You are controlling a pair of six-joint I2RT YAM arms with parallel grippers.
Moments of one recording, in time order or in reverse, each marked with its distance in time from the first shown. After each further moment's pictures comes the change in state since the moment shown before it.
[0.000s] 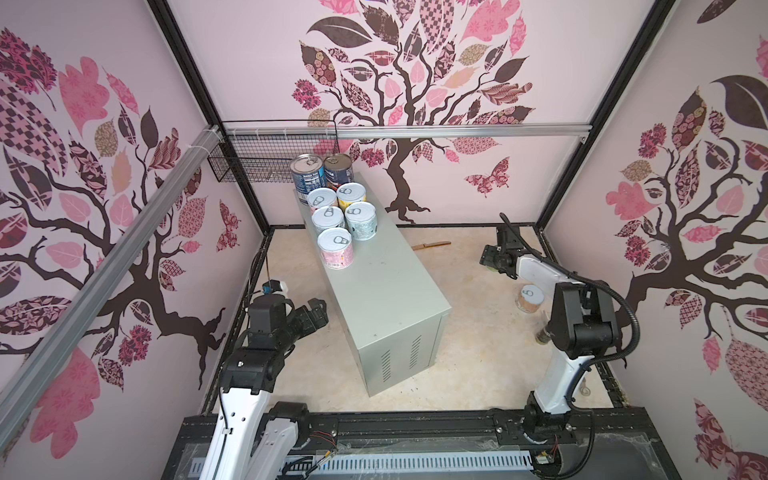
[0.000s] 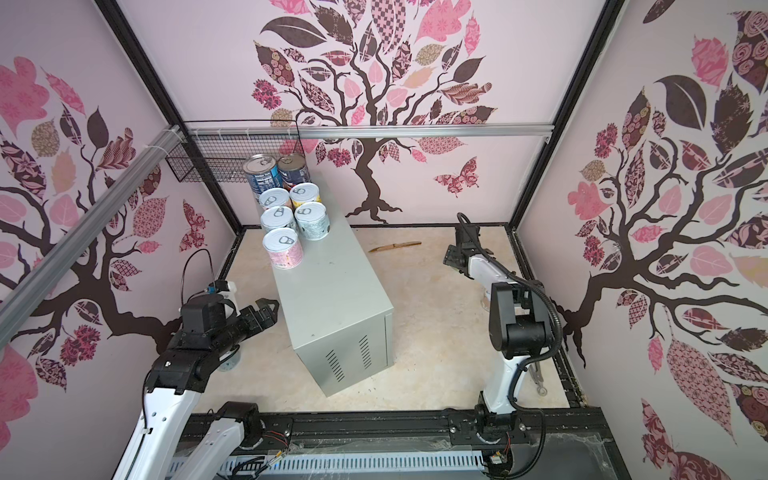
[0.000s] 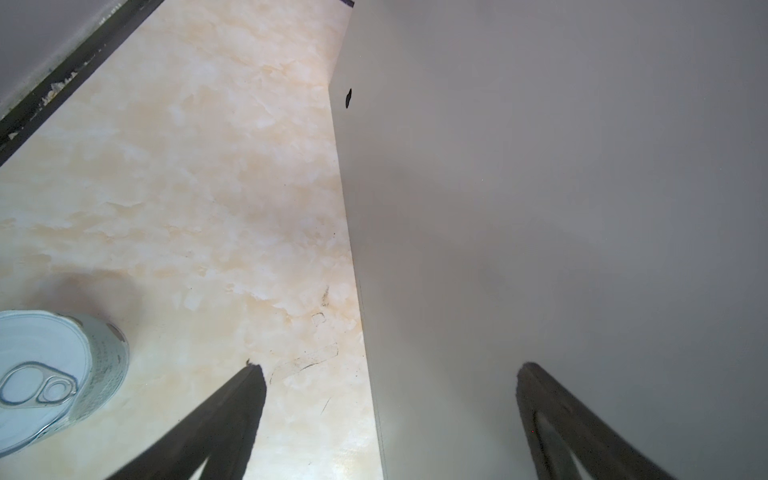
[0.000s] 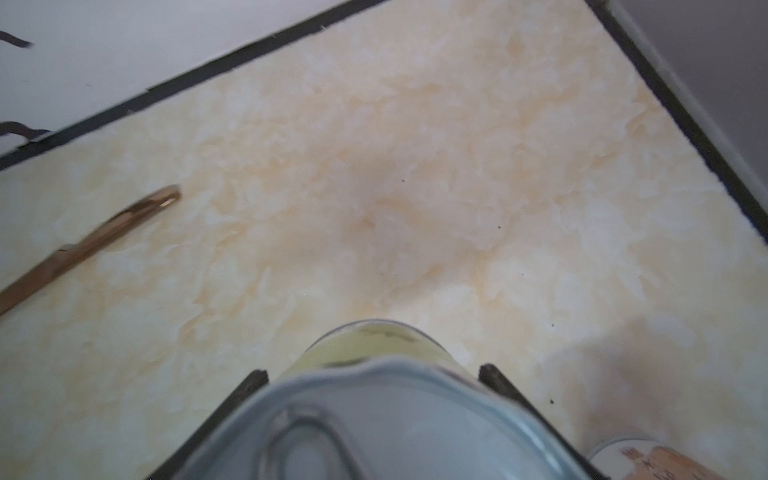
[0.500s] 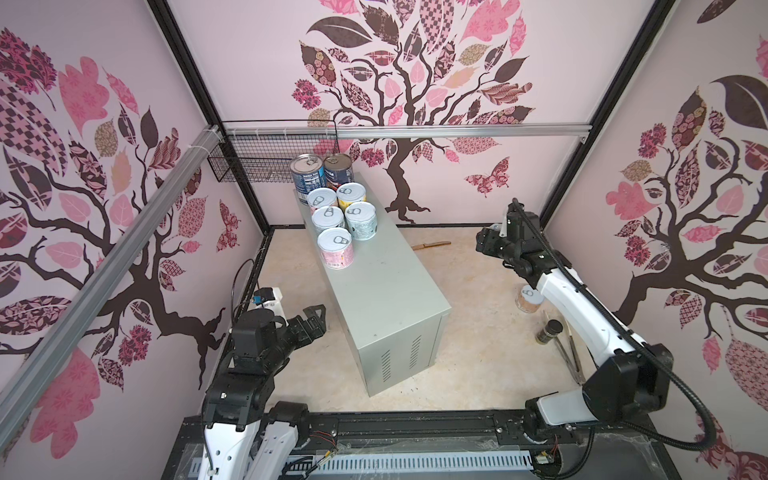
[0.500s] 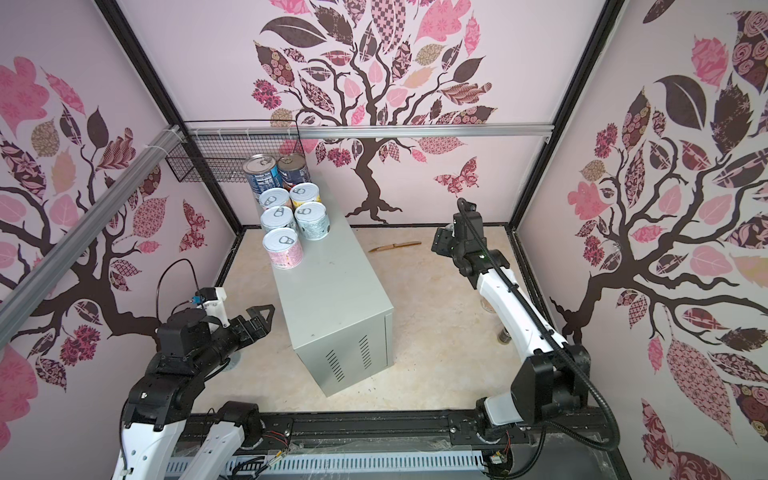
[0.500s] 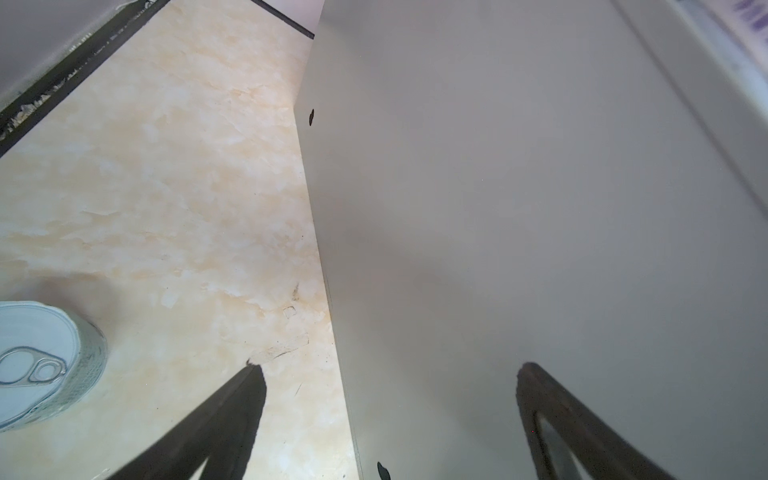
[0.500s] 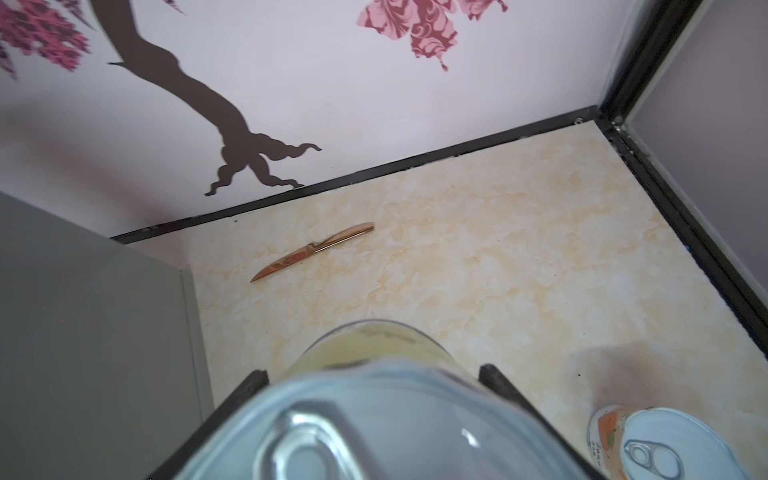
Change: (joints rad) left arm -0.024 -0.133 0.074 -0.106 0.035 -0.028; right arm 0.157 -0.430 -0.011 -0.132 -0.076 -0.019
